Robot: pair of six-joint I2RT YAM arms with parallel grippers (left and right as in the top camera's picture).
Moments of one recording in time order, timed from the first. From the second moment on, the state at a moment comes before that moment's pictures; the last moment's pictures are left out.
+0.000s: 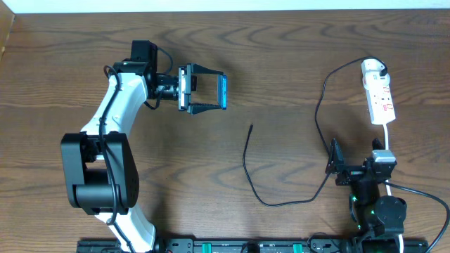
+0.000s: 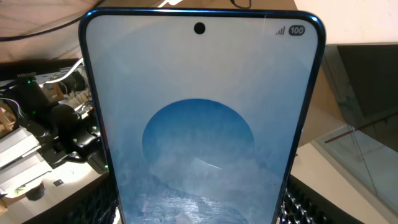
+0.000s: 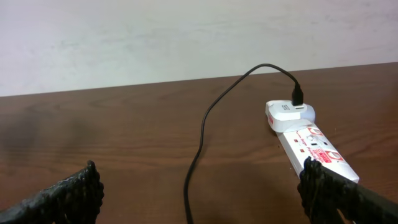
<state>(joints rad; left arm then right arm) -0.02 1.90 1.39 -0.86 1.46 -1.24 0.05 0.01 0.01 -0.07 0.00 0.13</state>
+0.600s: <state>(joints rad) -0.02 1.90 1.39 -0.86 1.44 -1.24 0.05 0.01 0.01 -0.07 0.00 0.13</state>
